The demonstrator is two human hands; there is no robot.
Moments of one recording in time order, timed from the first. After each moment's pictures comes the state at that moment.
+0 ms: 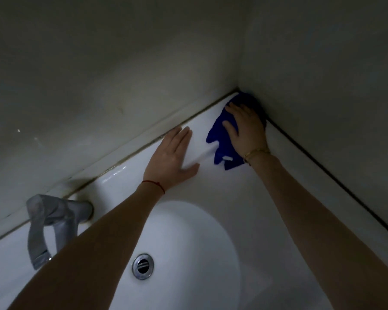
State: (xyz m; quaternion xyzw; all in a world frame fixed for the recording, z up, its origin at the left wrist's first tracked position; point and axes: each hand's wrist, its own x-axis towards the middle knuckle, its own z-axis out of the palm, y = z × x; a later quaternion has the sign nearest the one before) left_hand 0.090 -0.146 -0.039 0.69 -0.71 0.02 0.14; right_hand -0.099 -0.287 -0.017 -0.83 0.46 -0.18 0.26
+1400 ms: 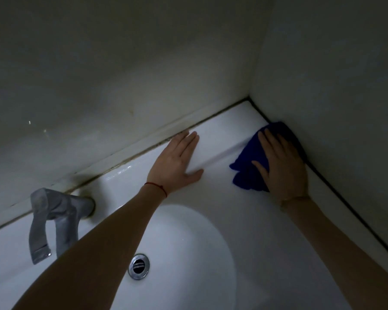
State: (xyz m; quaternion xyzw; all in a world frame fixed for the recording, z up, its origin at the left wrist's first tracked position) left_hand 0.089 -0.146 -0.033 0.68 -0.71 0.01 0.17; right_hand -0.176 -0.260 -0.024 -0.88 0.46 -0.08 0.09
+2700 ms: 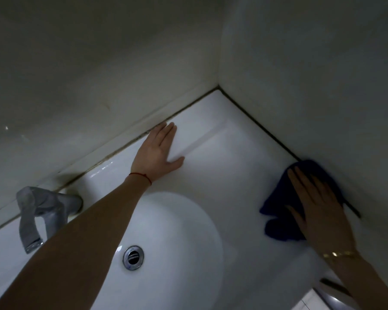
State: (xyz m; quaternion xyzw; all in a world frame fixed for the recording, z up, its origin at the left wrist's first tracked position) left_hand 0.089 -0.144 -0.036 0.68 -0.71 0.03 0.15; right_hand -0.323 -0.142 -0.007 -0.85 0.51 -0.04 0.08
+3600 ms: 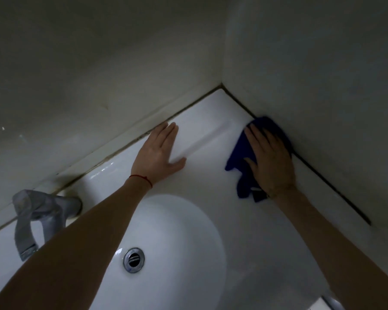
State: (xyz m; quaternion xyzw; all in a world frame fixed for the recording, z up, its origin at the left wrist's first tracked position) left_hand 0.088 -0.146 -0.037 0.68 -0.71 0.03 0.16; right_hand -0.209 -0.229 -0.017 -0.87 0.47 -0.09 0.10
